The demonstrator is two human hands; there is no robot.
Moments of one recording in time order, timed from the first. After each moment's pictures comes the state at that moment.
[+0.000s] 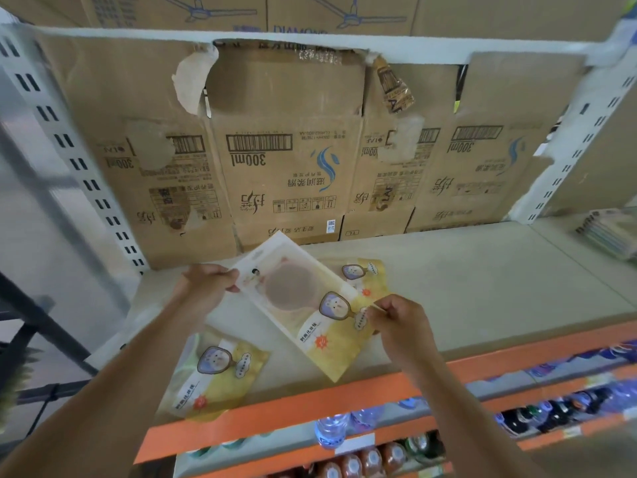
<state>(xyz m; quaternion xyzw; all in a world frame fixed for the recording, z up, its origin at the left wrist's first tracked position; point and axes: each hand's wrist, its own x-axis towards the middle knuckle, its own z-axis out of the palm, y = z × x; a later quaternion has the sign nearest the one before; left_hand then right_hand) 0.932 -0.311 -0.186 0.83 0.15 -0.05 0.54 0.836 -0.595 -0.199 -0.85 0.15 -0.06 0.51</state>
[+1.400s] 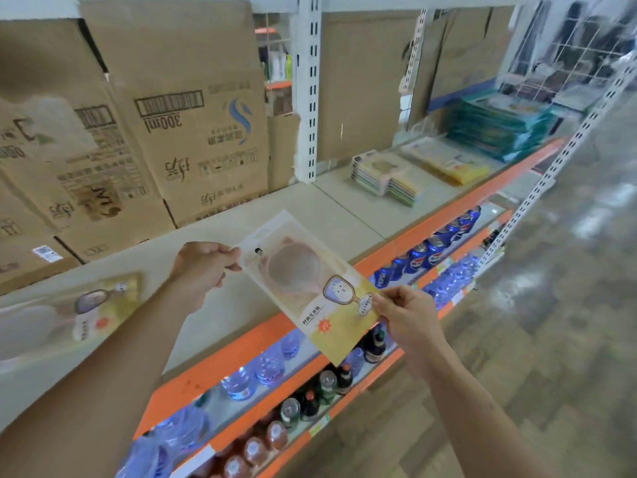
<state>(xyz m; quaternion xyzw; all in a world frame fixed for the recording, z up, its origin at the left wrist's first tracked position) 0.903 -0.717 -0.170 0.81 -0.04 -0.15 0.57 0.698 -0.922 -0.204 -0.69 0.32 -0.20 0.61</state>
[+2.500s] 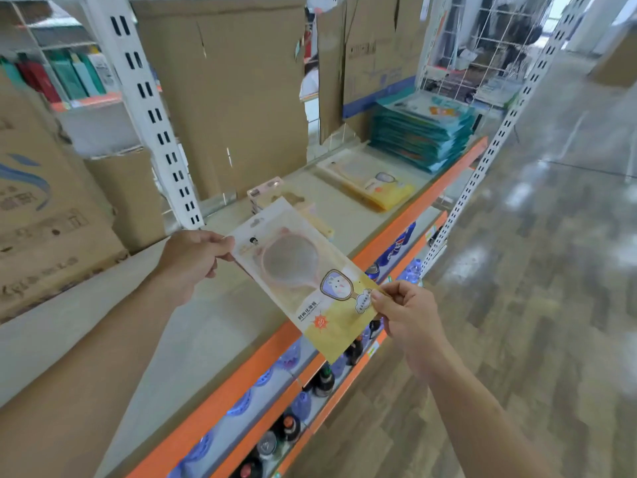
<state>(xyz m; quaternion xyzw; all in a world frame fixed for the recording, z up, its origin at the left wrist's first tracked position) 0.972 -0.967 -0.158 0.79 -0.12 -0.21 0.56 0.728 -1.130 -0.196 -0.65 0.38 -0.25 0.60</state>
